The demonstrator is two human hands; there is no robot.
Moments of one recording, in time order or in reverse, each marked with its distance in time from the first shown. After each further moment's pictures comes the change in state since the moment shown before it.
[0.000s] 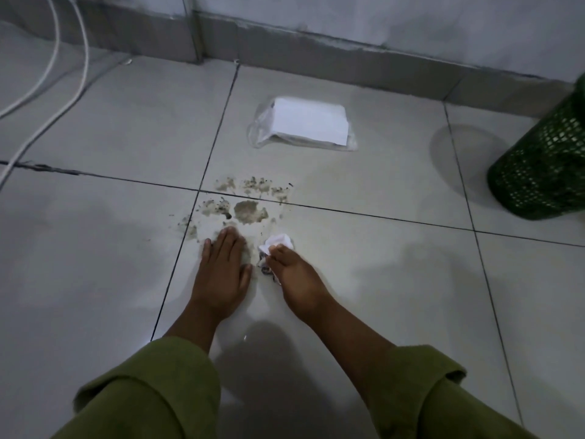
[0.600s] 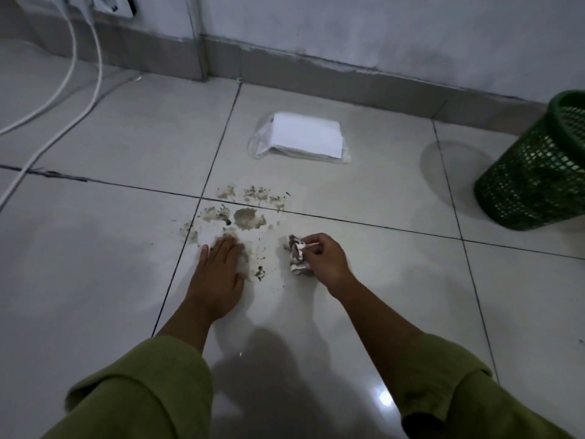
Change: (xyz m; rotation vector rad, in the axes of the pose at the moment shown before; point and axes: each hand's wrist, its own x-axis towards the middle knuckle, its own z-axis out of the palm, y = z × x) left_hand -0.003 -0.004 -0.011 -0.022 -0.081 -0.008; right_hand 0.013 0.003 -0.057 0.412 0.215 0.483
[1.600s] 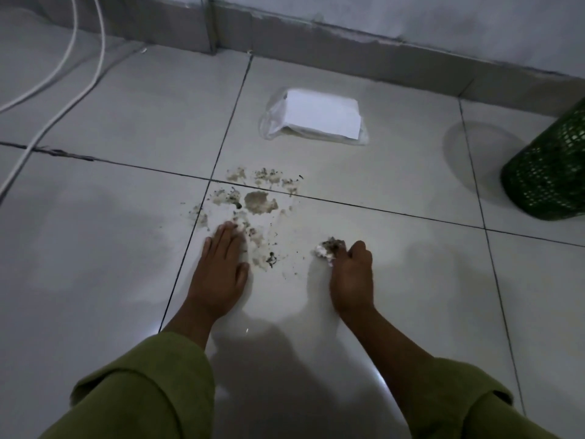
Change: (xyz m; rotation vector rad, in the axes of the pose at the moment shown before) left_hand -0.016 -0.012 0.013 -0.029 0.092 -0.009; right_hand -0.024 0.044 -0.005 -0.846 0.361 -0.387
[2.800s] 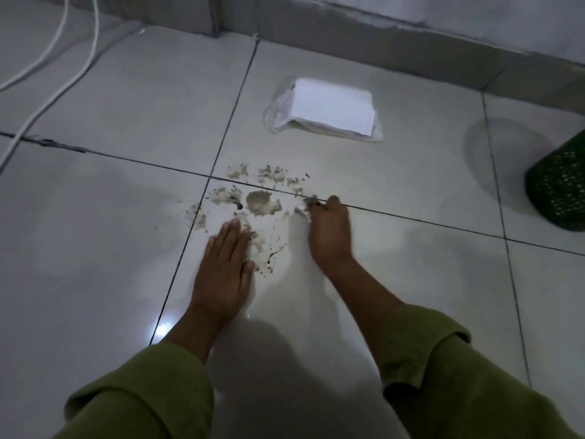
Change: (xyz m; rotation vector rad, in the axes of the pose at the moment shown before) left_hand 0.011 0.005 0.011 0.017 0.023 -0.032; right_hand 0.086 -0.040 0.042 0.078 -0.153 -0.052
